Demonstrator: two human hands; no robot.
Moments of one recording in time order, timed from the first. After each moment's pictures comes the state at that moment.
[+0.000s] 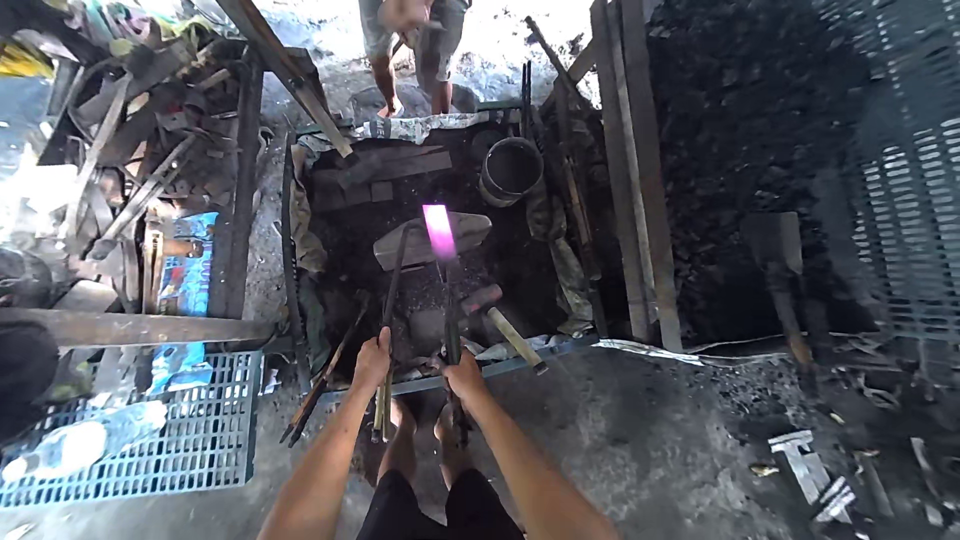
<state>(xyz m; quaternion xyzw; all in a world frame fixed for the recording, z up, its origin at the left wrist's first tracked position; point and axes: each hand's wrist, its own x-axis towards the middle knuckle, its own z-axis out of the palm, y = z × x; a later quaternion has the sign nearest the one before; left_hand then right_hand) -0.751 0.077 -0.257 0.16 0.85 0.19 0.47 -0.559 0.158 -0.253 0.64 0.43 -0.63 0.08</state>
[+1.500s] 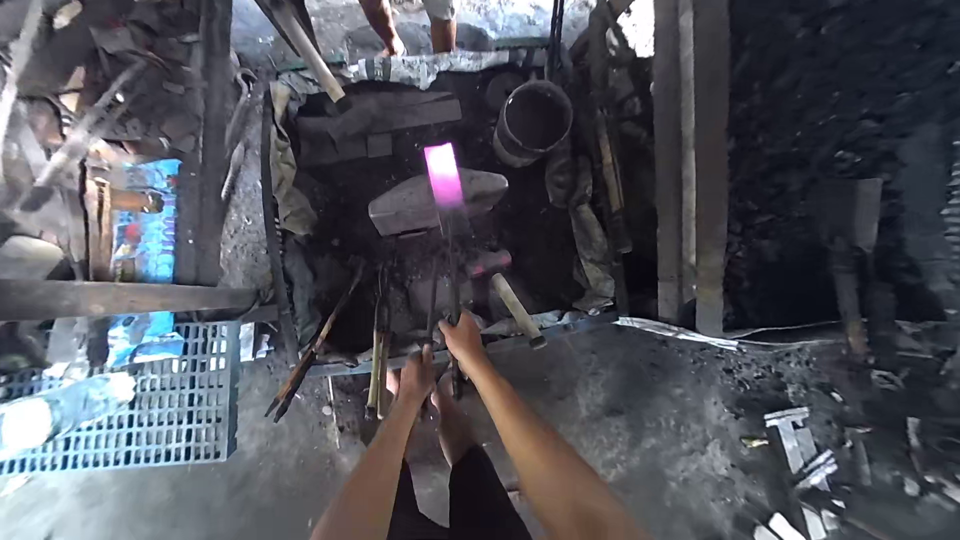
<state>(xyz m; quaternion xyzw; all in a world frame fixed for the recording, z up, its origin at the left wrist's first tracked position) -0.634 0.041 -0.360 0.14 0.82 0.19 0.53 -0.579 0.177 -0.315 0.62 0.52 -0.58 0.06</state>
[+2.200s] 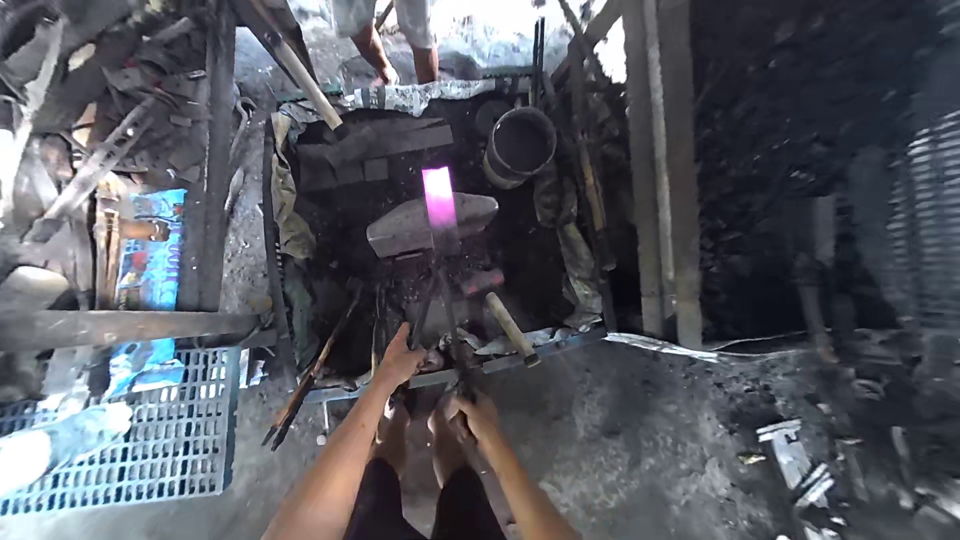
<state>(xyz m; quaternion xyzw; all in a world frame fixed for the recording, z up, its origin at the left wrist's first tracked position) -0.711 0.100 -0.304 0.19 0.72 0.30 0.59 -0.482 0.098 -0.319 0.63 0.34 -0.70 0.00</state>
